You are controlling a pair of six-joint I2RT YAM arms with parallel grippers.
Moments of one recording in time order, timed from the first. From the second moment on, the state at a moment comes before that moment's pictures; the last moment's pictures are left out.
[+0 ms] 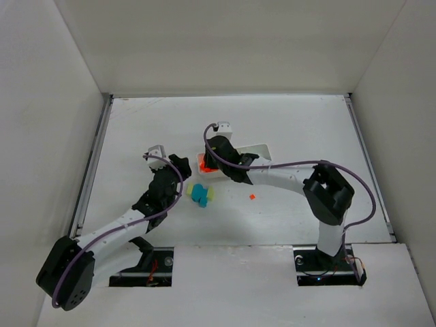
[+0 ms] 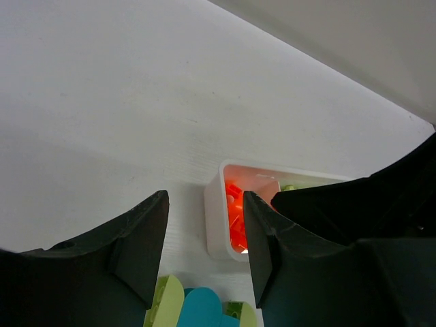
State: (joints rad) left arm -0.62 0.95 0.32 0.43 -0.57 -0.60; right arm 0.92 1.87 1.33 -0.05 0.41 0.63
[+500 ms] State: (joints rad) left arm -0.80 1.10 0.39 0.43 -0.55 -0.56; right arm 0.77 1.56 1.03 0.02 0.42 0.63
